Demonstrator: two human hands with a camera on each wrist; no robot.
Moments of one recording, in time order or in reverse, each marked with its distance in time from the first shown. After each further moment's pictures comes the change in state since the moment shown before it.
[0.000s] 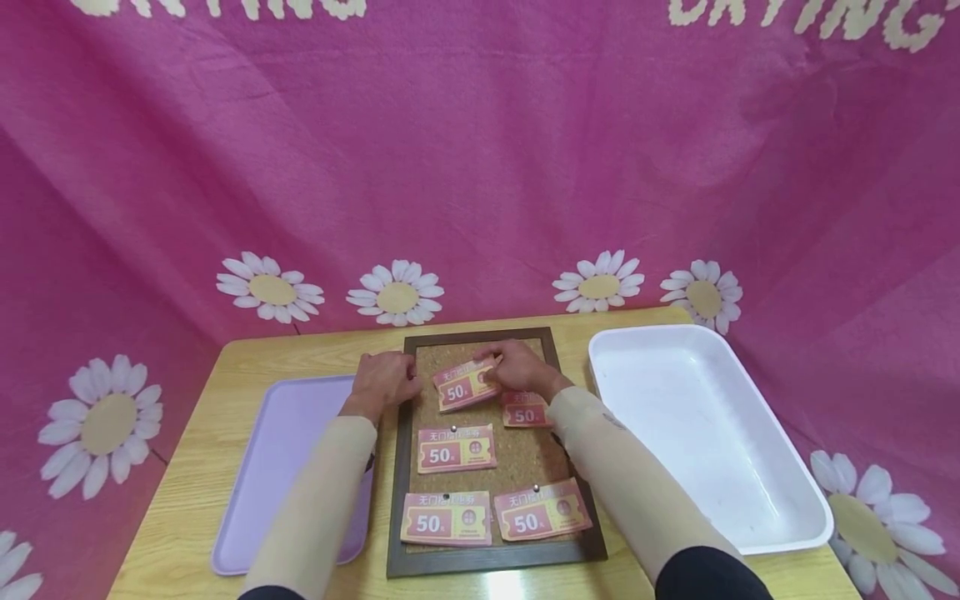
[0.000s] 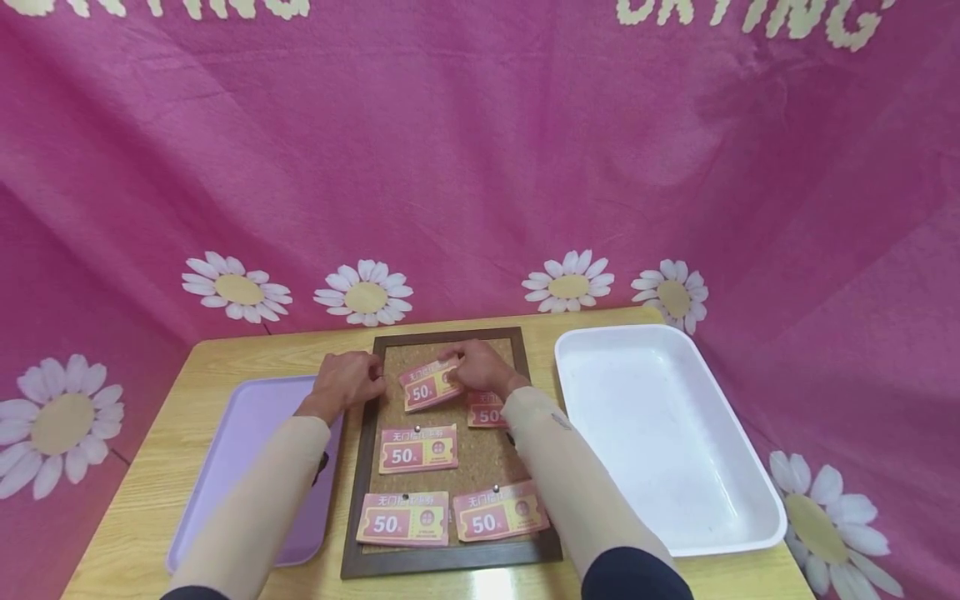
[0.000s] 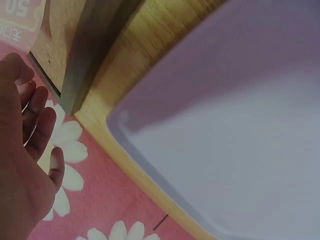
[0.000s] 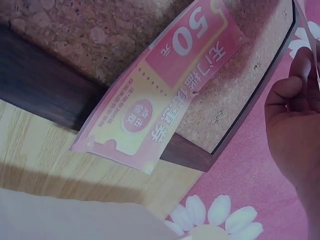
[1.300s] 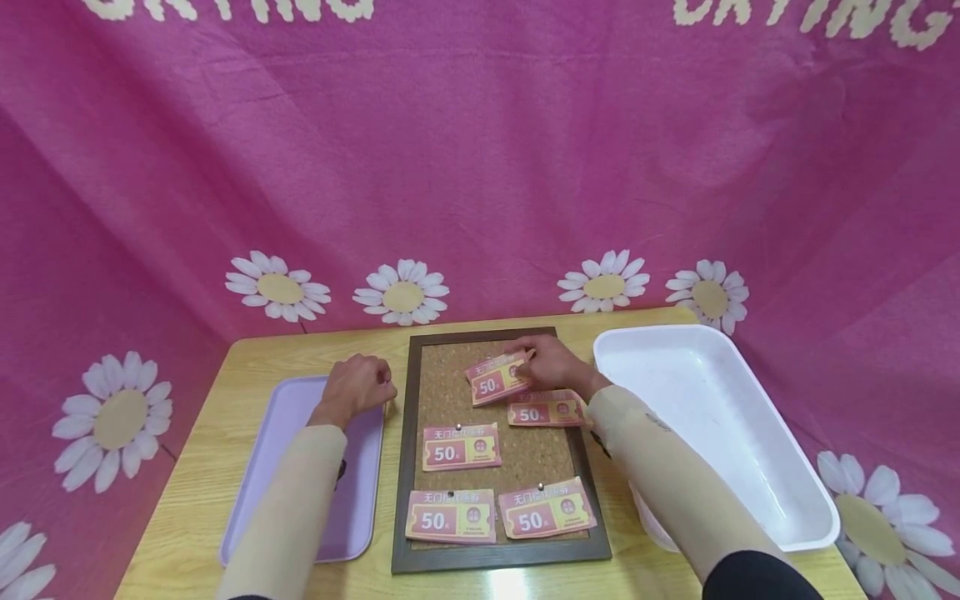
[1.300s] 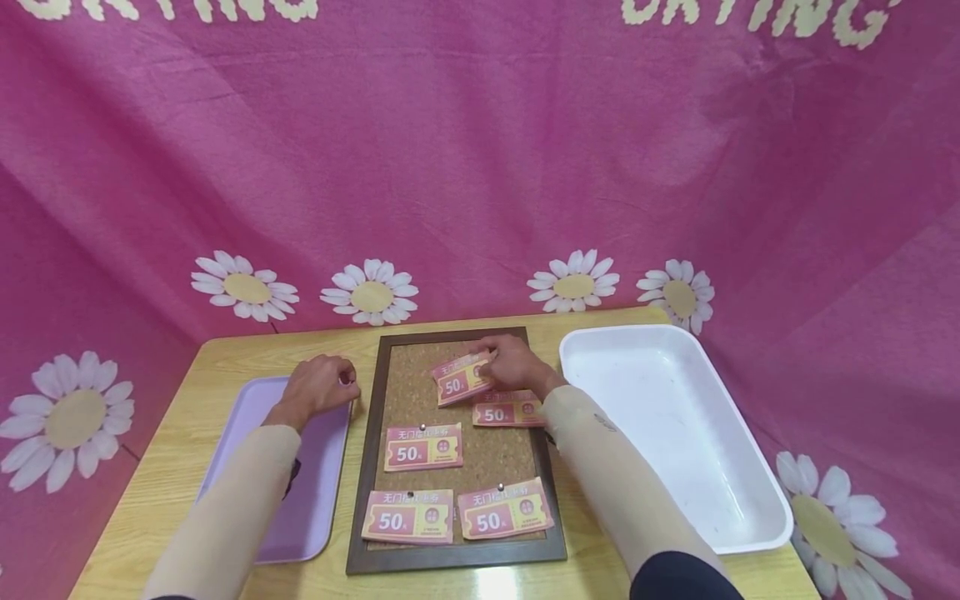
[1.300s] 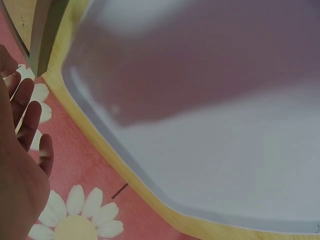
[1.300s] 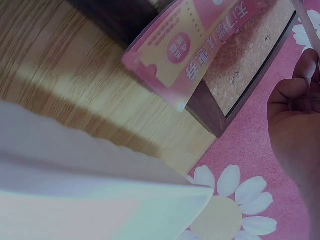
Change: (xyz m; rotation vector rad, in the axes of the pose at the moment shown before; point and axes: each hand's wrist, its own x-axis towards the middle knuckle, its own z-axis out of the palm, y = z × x) left_hand -0.025 -0.048 -0.007 -0.035 0.048 0.013; right_hand -0.014 0.026 -0.034 -0.095 0.022 -0.069
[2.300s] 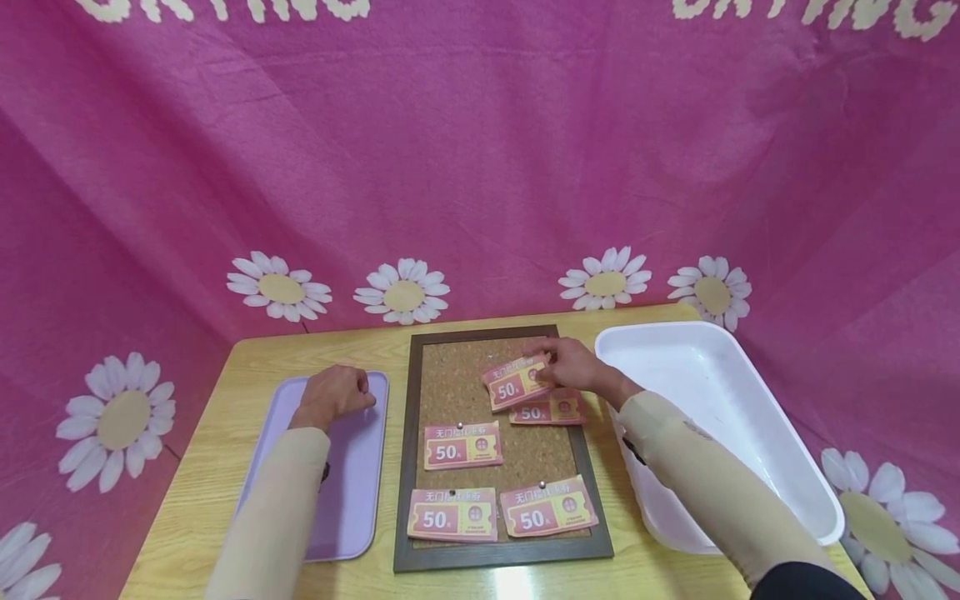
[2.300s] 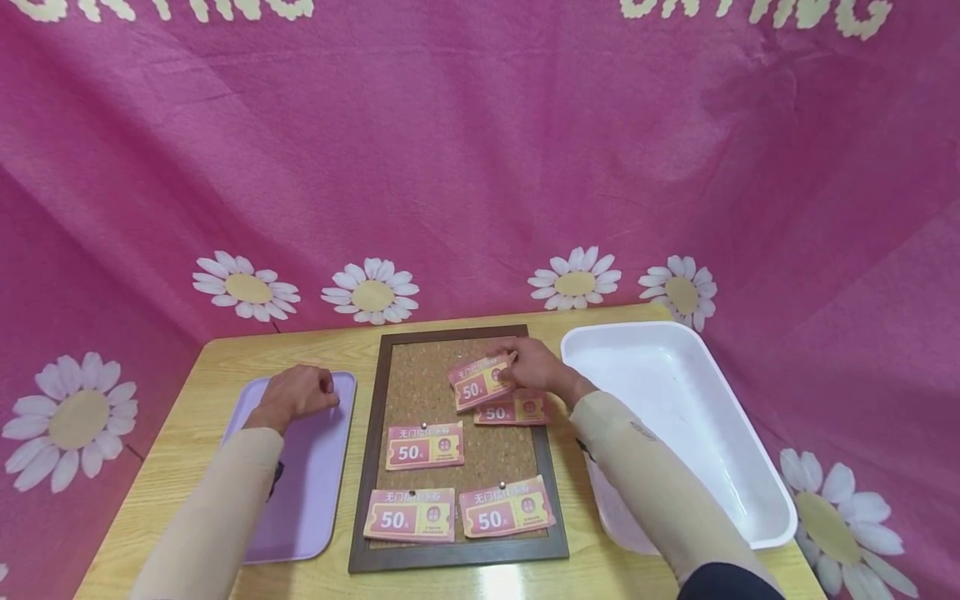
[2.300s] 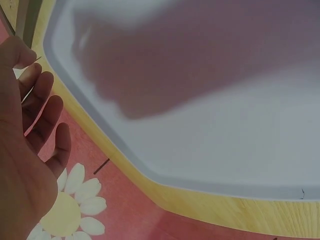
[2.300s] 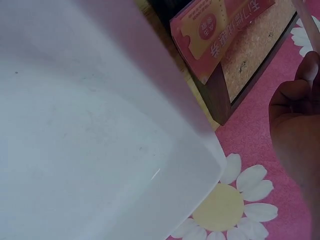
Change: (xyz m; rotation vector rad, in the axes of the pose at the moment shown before) left_hand -0.015 -0.027 -0.010 0.004 -0.201 -0.127; right_hand -0.025 0.012 -0.017 0.083 -0.031 0.021
